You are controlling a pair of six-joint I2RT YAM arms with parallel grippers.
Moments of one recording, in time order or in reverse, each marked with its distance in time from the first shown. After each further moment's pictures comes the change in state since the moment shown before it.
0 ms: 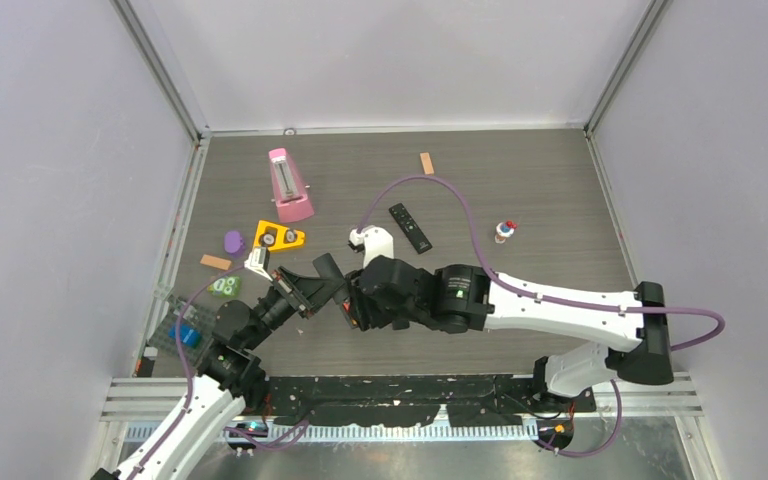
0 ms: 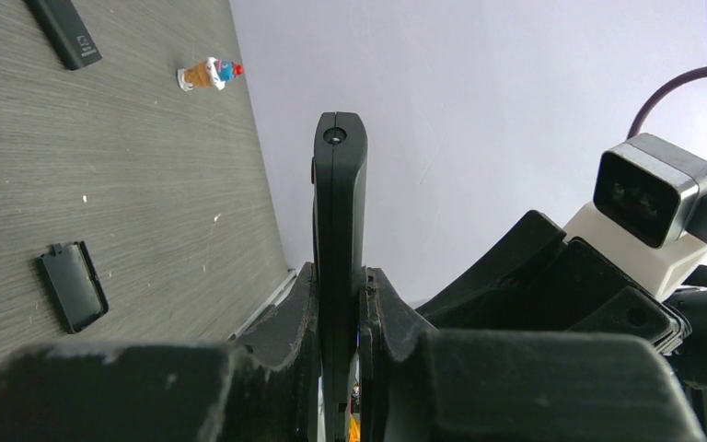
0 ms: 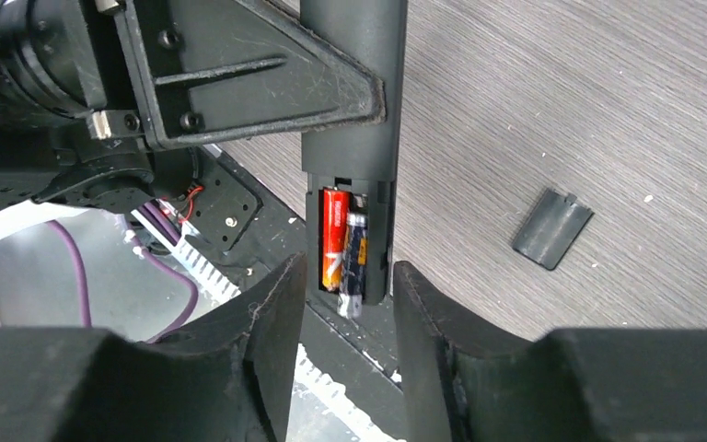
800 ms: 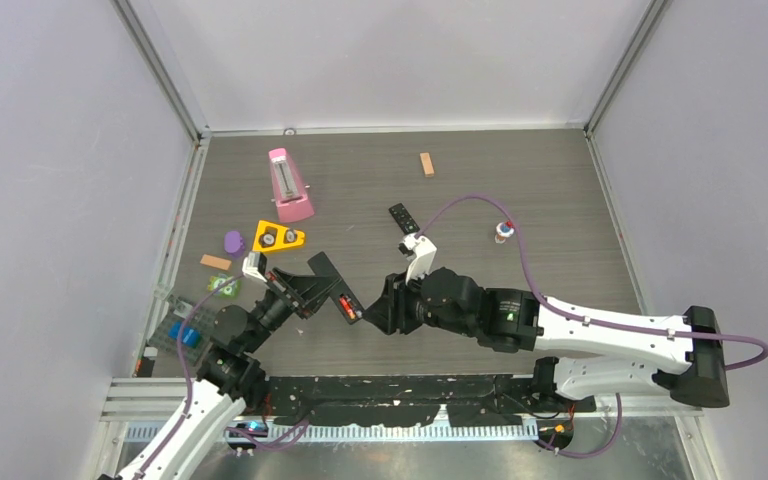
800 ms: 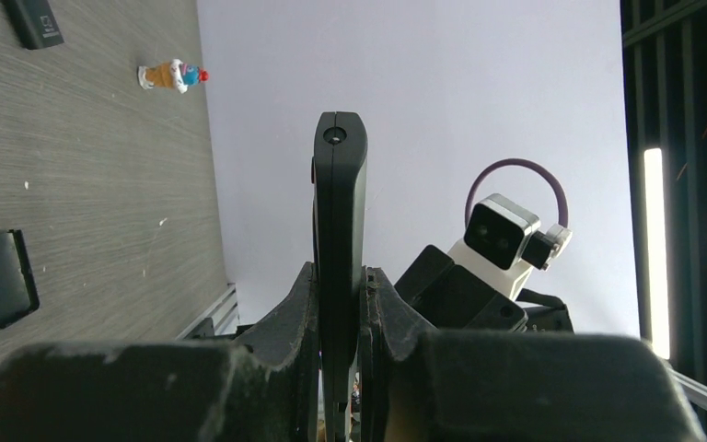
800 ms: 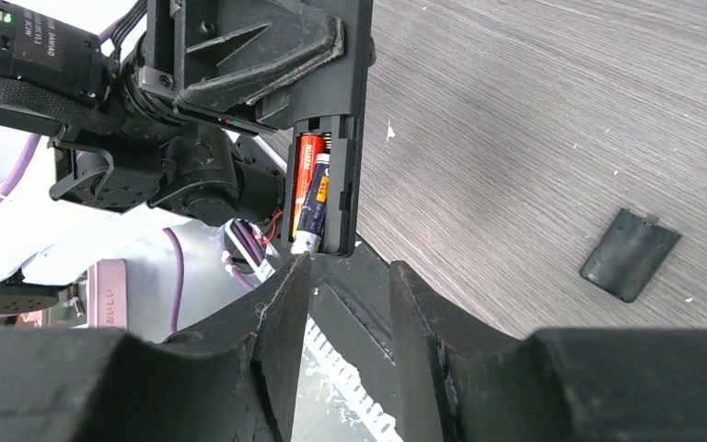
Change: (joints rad) left arm 0.000 -0.060 -0.022 -0.011 -0.060 -0.181; right arm -0.047 -0.352 -0.456 0.434 -0.092 0.098
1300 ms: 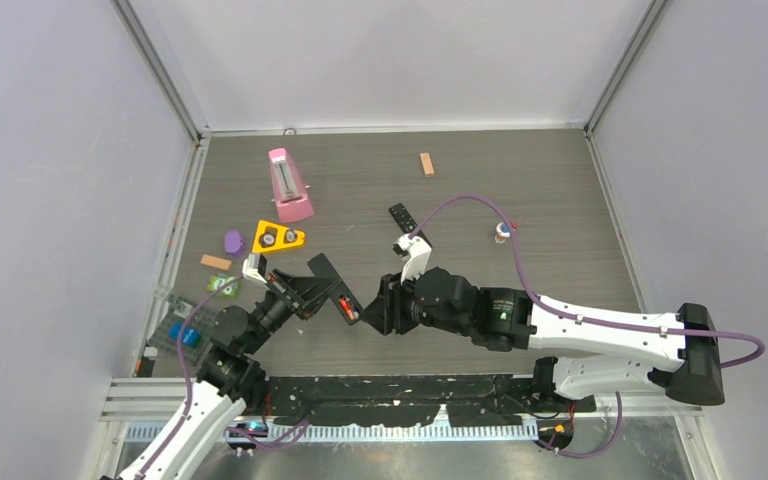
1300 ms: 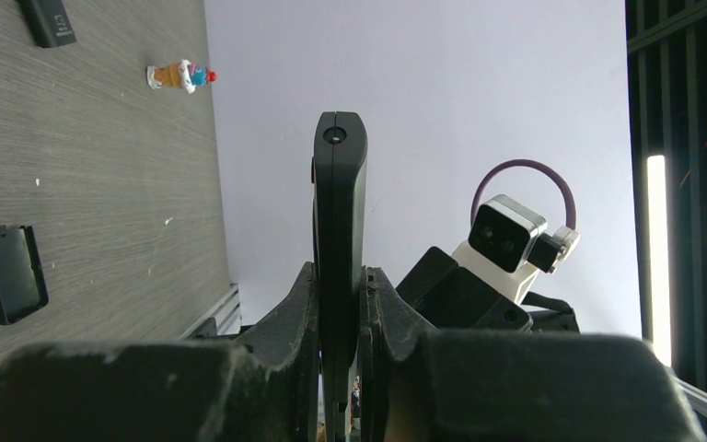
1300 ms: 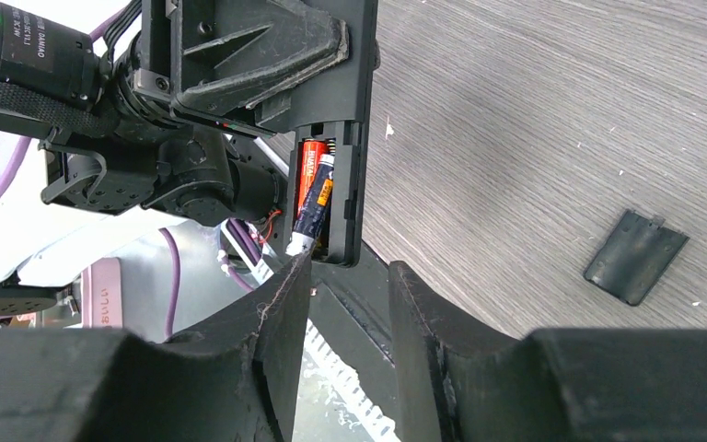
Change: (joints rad) left arm 0.000 -0.026 -0.006 -0.028 -0.010 -0.006; right arm 0.000 0.042 0.011 0.012 -0.010 0.000
